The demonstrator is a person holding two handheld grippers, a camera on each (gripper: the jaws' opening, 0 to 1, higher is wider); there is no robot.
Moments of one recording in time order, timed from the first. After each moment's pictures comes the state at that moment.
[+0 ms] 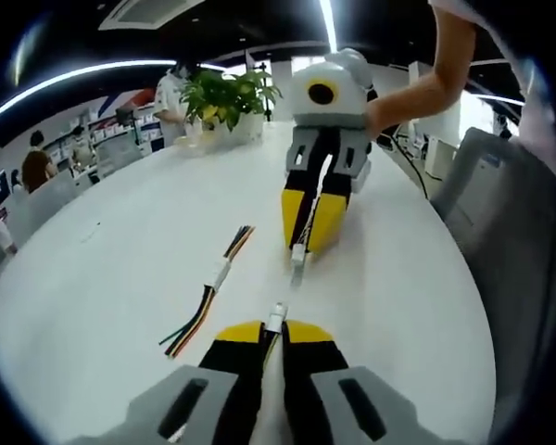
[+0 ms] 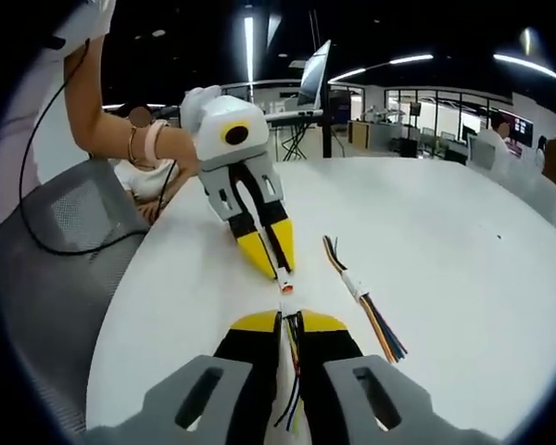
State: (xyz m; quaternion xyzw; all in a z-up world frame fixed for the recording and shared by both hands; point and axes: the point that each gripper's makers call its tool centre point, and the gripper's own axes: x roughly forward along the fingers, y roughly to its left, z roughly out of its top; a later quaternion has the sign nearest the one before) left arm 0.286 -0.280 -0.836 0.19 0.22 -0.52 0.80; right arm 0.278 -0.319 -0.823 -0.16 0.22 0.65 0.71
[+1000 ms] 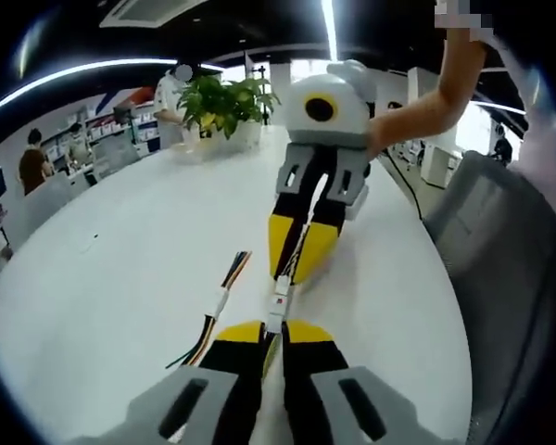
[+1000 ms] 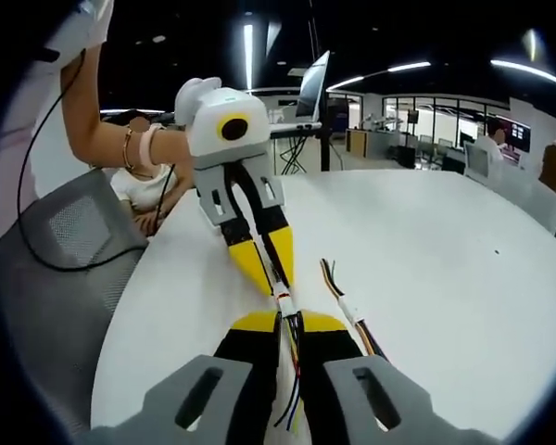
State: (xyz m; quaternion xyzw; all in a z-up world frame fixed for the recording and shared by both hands) left arm 0.293 -0.288 -0.814 0.18 0.23 -0.53 0.79; right arm 0.281 -0.302 -0.804 -0.15 0.20 0.65 0.72
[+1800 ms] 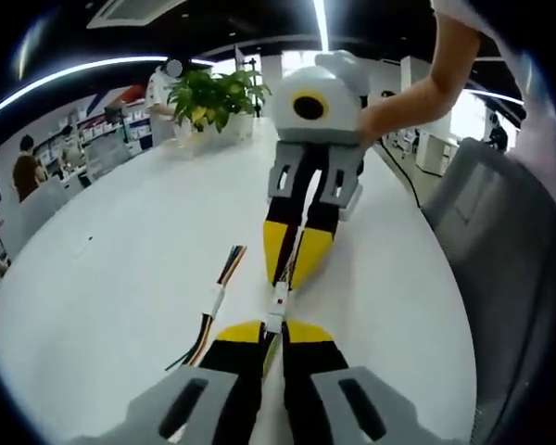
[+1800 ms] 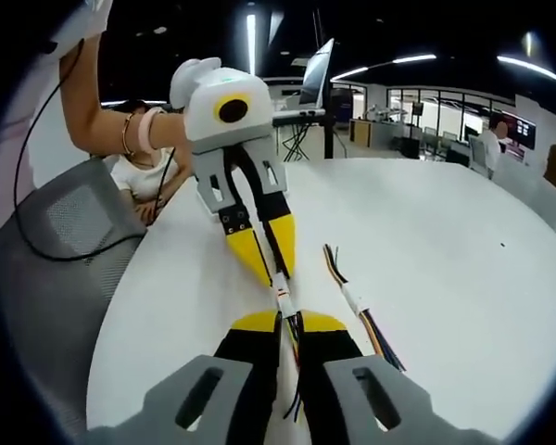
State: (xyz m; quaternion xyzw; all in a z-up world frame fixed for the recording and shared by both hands) left arm 0.292 -0.289 -0.822 0.21 0.24 -0.54 0.78; right arm 0.286 -0.305 -0.824 -0.16 0.23 0.65 0.71
